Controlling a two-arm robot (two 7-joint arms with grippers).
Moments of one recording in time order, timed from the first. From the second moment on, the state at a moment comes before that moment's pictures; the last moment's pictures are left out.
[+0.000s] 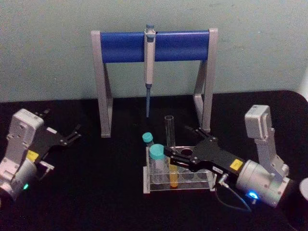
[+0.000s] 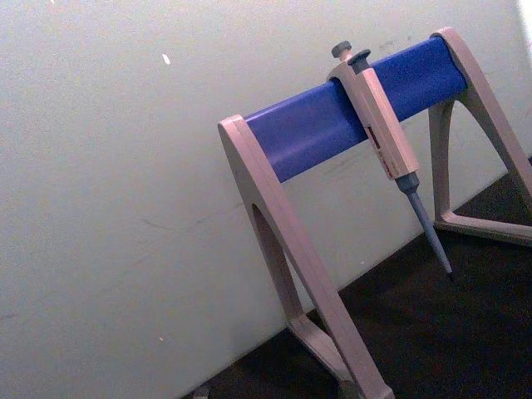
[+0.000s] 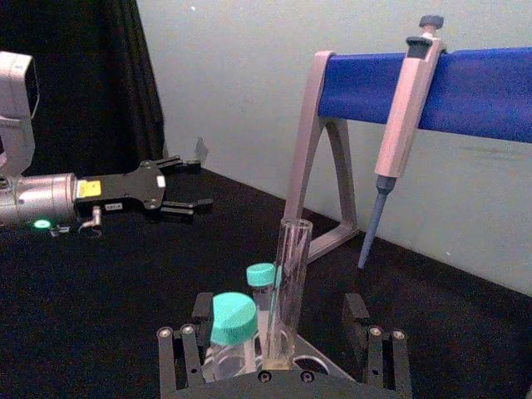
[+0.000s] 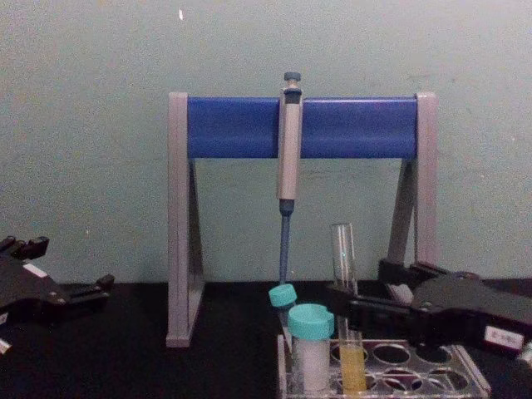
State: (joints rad) left arm -0.20 0.60 0.45 -1.41 -0.25 -0.12 0.03; right arm 0.18 0.47 -0.44 -1.52 0.50 -0.02 0.51
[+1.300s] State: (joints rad) left arm -0.20 0.60 0.45 -1.41 -0.25 -0.12 0.03; right arm 0.28 0.40 -0.48 -1.40 0.48 -0.01 0.54
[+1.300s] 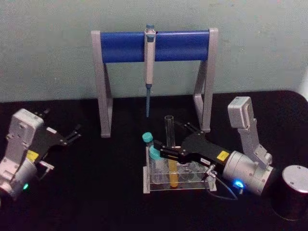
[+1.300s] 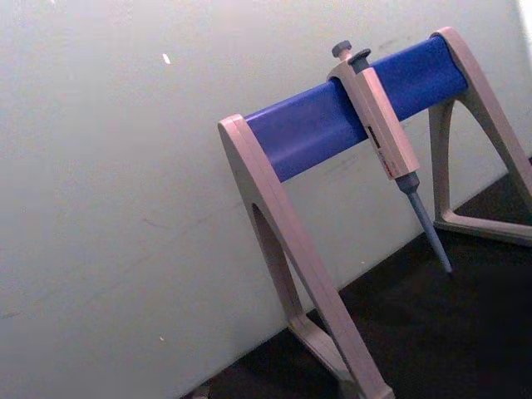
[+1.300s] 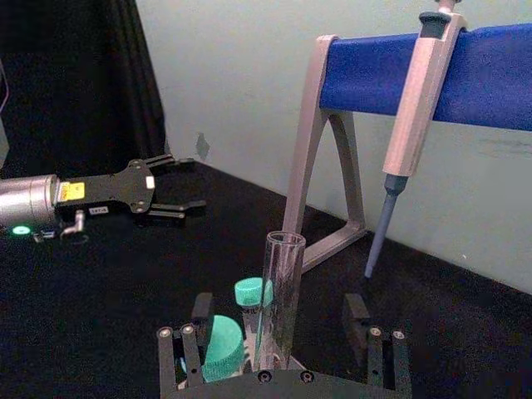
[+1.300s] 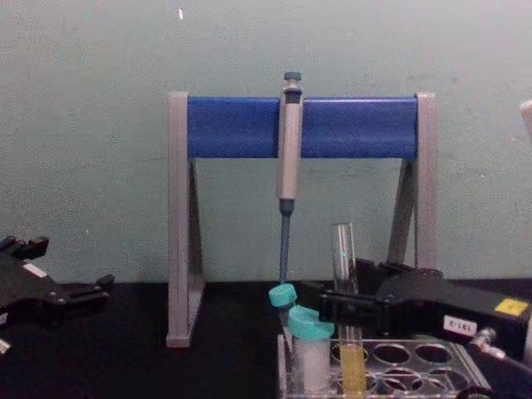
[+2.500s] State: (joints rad) left arm -0.20 0.60 0.45 -1.41 -0.25 -0.12 0.03; right arm 0.28 0.40 -0.47 -1.40 0.49 -0.01 0.54
